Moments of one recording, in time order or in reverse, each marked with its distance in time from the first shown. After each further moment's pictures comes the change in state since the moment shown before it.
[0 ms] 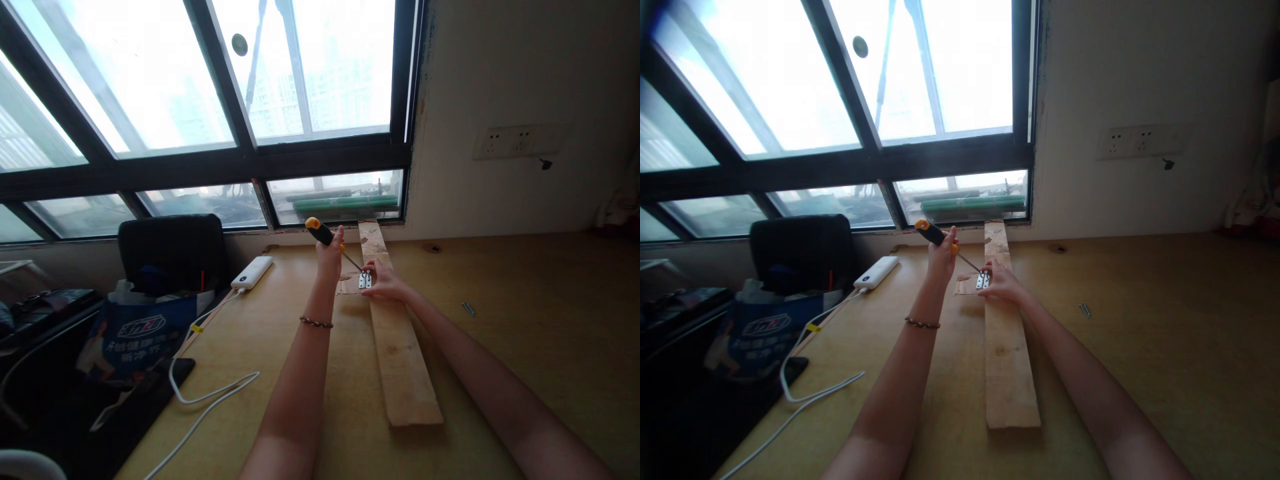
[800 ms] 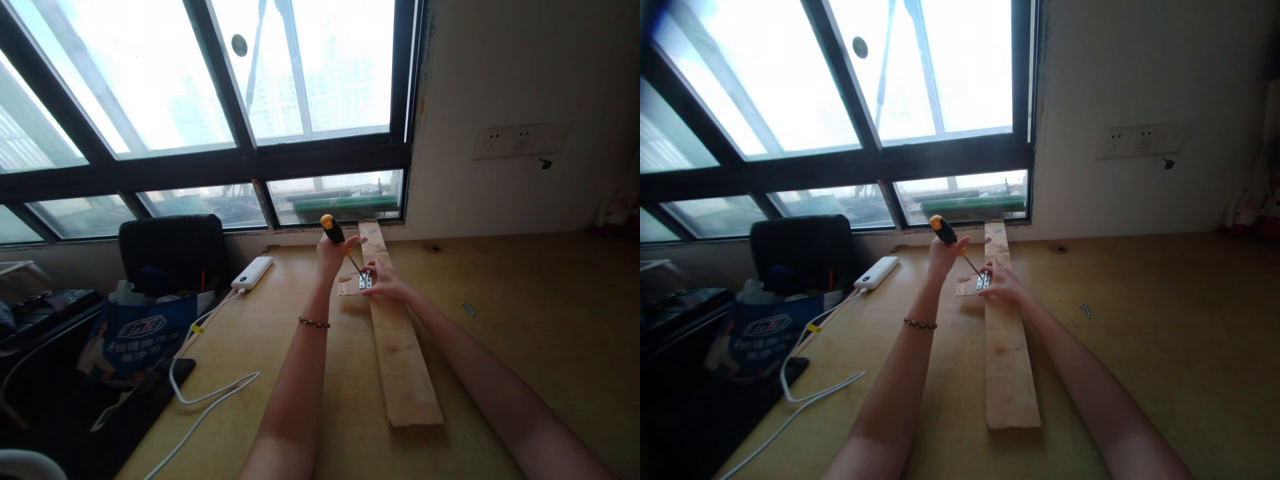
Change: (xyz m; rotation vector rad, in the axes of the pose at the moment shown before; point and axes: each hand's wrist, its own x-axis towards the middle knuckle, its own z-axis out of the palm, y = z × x) left_hand 0.009 0.002 -0.017 0.798 -0.110 0.313; right_hand 0.000 -0.003 -0.002 -0.007 -0.015 -0.027
